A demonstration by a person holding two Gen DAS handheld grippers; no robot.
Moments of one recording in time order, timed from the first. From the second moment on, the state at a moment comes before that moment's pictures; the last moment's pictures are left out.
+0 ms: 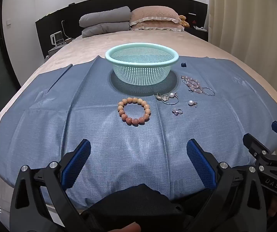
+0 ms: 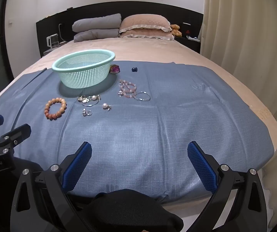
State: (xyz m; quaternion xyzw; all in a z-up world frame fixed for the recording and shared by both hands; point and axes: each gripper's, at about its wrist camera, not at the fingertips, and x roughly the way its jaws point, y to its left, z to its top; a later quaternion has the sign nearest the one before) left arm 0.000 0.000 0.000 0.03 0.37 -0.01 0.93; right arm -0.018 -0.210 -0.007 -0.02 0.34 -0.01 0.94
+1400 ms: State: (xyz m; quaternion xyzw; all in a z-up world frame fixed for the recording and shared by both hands) left arm 0.002 -0.001 -0.002 0.02 0.38 -0.02 0.93; right arm -0.016 -0.209 -0.008 -0.02 0.35 0.00 0.94
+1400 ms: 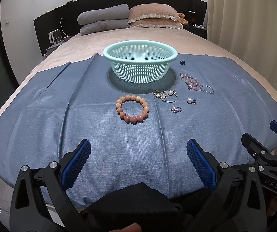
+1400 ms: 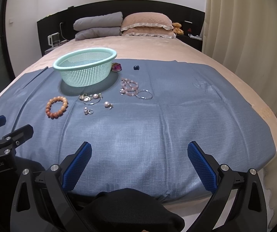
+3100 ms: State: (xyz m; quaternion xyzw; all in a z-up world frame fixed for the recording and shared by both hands) left arm 0.142 0.019 -0.024 0.12 0.43 -0.06 0.89; right arm 0.159 -0.250 0.003 -0.02 0.36 0.04 0.93
